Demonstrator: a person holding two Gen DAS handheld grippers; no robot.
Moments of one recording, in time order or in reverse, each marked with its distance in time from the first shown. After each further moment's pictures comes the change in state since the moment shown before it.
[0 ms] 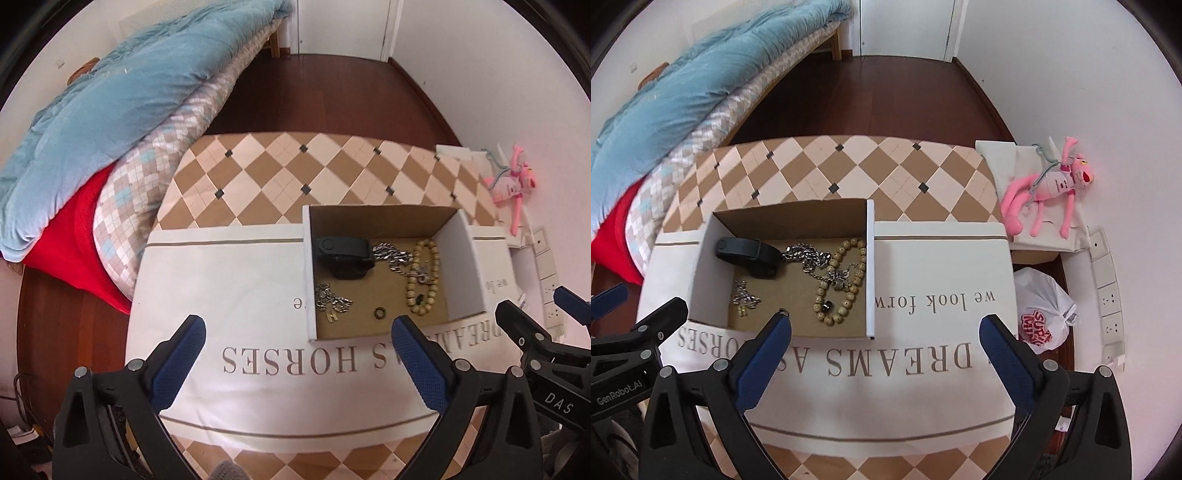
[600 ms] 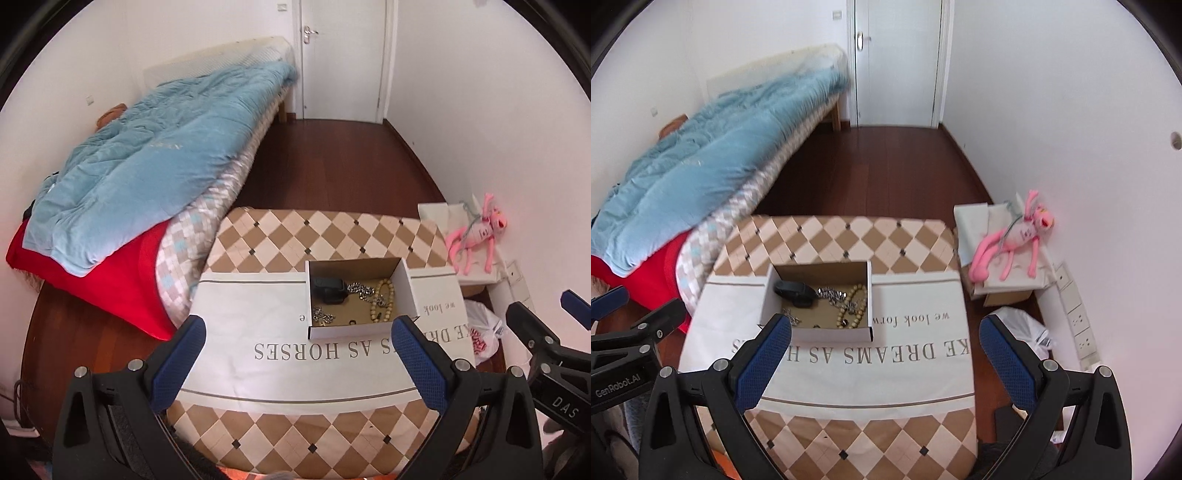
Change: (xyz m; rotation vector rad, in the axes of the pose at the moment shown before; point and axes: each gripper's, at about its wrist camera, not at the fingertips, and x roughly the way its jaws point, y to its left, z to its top) left arm -0.165 0.000 -0.035 -0.017 -0.251 0.018; right arm -0.185 -0.010 -0.042 0.027 -0.286 -0.005
